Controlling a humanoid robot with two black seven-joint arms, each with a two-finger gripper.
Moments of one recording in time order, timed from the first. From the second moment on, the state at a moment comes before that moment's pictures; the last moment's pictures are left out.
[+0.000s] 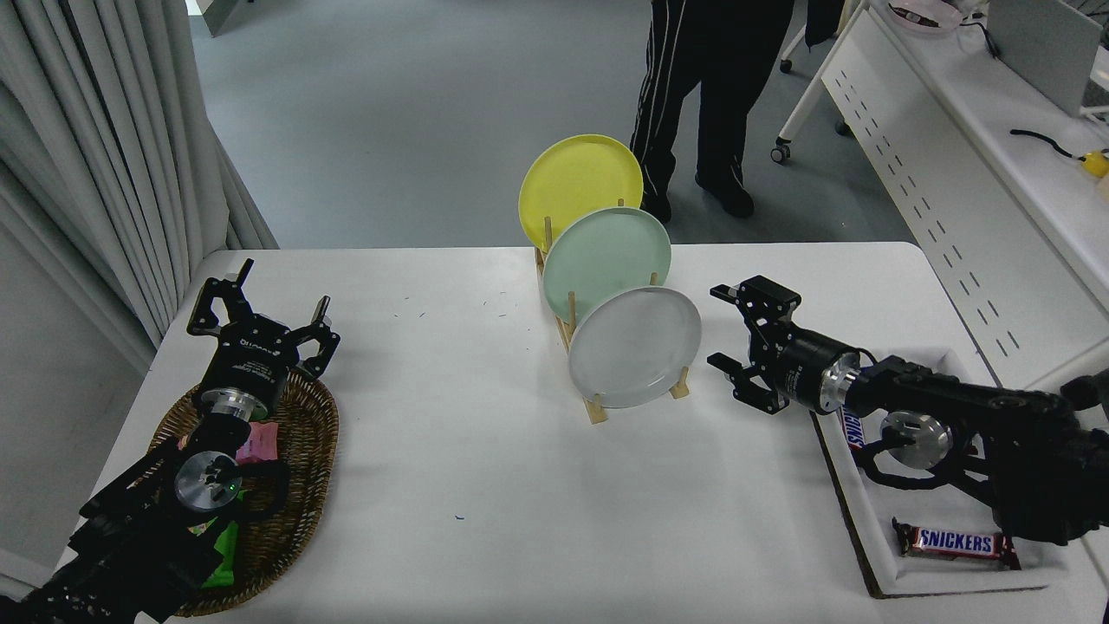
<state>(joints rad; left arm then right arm) -0.51 0.25 -1.06 -0.52 0.07 -0.57 -0.44 1.03 -0.47 -0.16 0.93 0.11 0.20 0.23</state>
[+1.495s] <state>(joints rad) -0.51 0.25 -1.06 -0.52 0.07 -0.57 -0.44 1.17 -0.37 0.00 0.88 0.44 -0.02 -0.15</state>
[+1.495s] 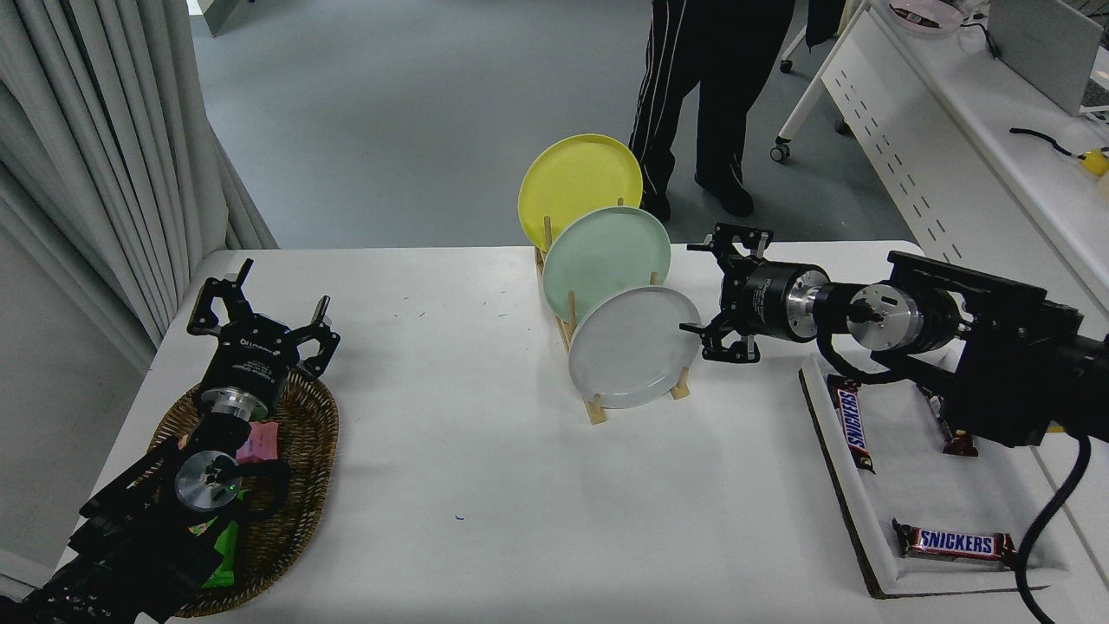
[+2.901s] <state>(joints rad) -0.51 0.25 -1.06 -0.52 0.07 -0.57 -0.44 1.20 -0.22 0.04 0.80 0.37 -0.15 -0.21</state>
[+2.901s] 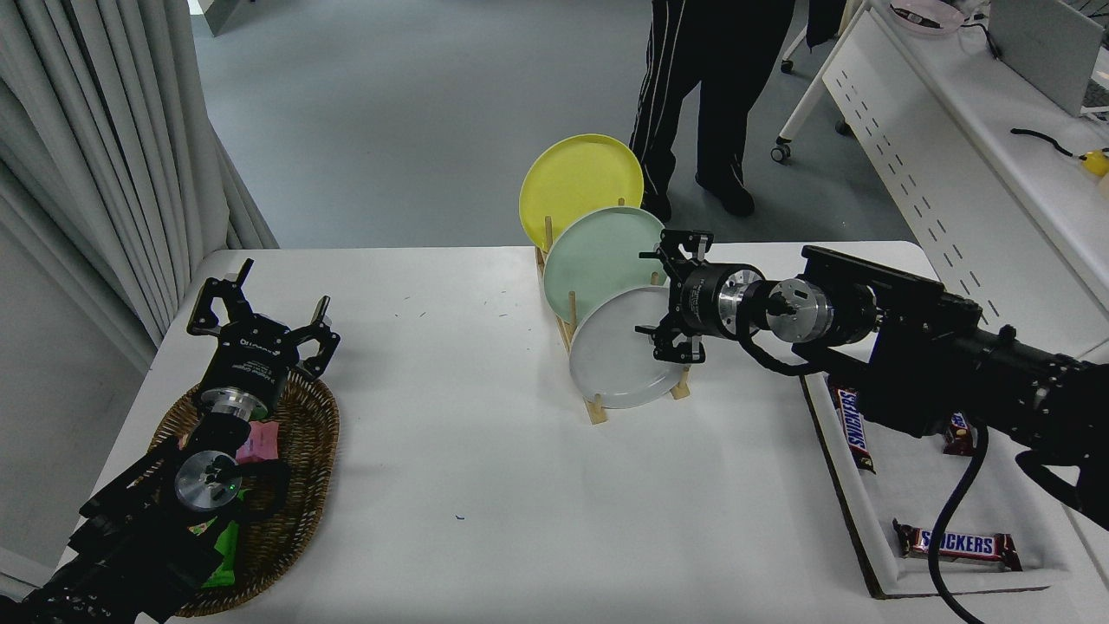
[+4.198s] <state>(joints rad) -0.51 0.25 -1.06 -0.52 0.07 -0.57 -0.44 1.20 -0.19 0.06 0.79 0.36 -0.17 -0.22</state>
